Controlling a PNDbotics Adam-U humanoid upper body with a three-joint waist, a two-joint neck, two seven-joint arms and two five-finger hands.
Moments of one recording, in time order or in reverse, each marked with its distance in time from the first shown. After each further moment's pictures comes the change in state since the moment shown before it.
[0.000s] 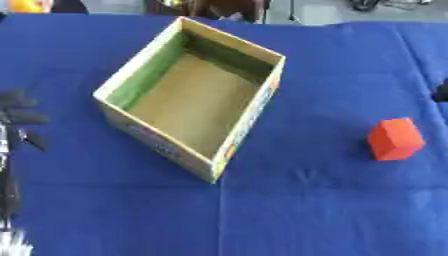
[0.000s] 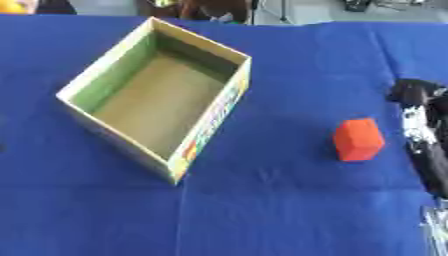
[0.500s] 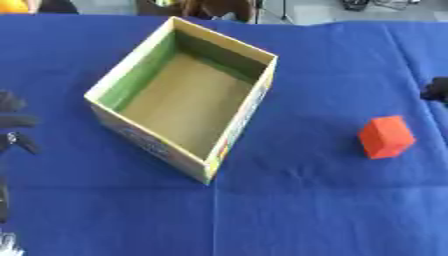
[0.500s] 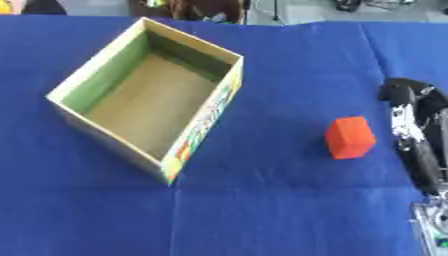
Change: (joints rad) left arm 0.000 0.000 0.000 0.000 0.000 0.000 0.000; right arm 0.000 0.000 0.000 0.000 0.001 0.001 0.000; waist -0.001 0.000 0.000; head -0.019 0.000
